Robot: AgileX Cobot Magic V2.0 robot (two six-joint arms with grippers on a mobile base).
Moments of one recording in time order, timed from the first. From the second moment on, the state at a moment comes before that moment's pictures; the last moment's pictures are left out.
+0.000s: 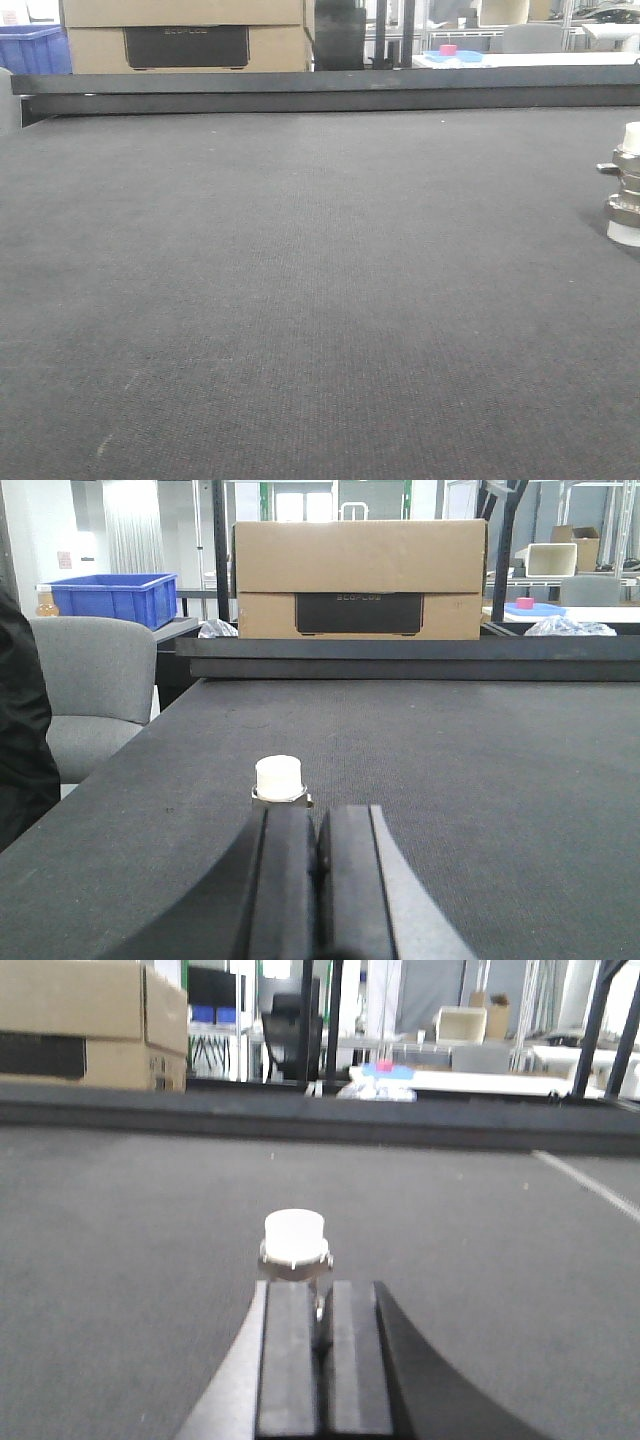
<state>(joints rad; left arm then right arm) 0.08 0.00 0.00 -0.04 -0.01 0.08 0.02 0.00 0.00 0.11 0.02 -0.09</state>
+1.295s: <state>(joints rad) 0.02 0.66 -0.91 -0.02 0.64 -0.01 0.02 0.55 -0.67 0.09 0.38 -0.09</state>
